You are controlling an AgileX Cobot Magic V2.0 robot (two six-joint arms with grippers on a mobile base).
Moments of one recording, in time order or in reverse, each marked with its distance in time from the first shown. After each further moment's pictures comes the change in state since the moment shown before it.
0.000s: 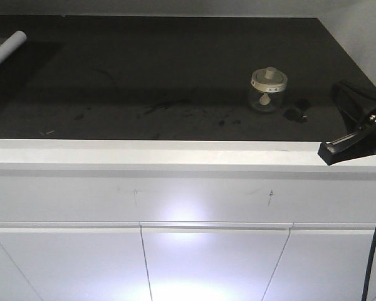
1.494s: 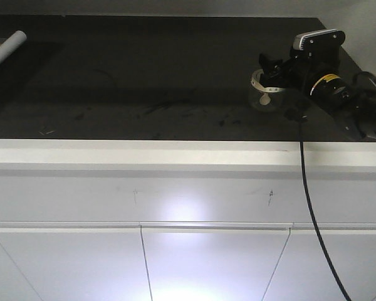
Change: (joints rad) left arm 0.000 0.000 0.000 0.001 0.001 0.000; right arm 0.000 0.981 -0.848 0.079 -0.025 0.011
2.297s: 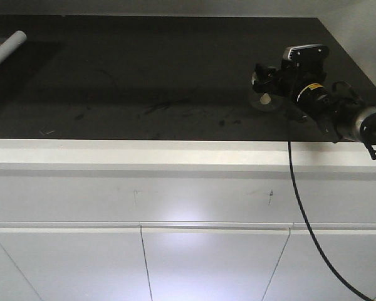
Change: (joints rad) left arm 0.000 0.000 0.000 0.000 0.000 0.000; right arm 0.000 0.205 -0.183 0.049 0.025 0.012
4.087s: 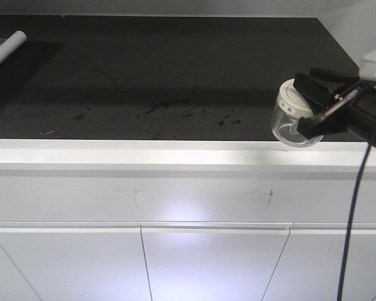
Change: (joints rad) left arm 0.000 0.000 0.000 0.002 0.000 0.000; right arm 0.000 -1.035 0.874 -0.398 -0.036 0.305
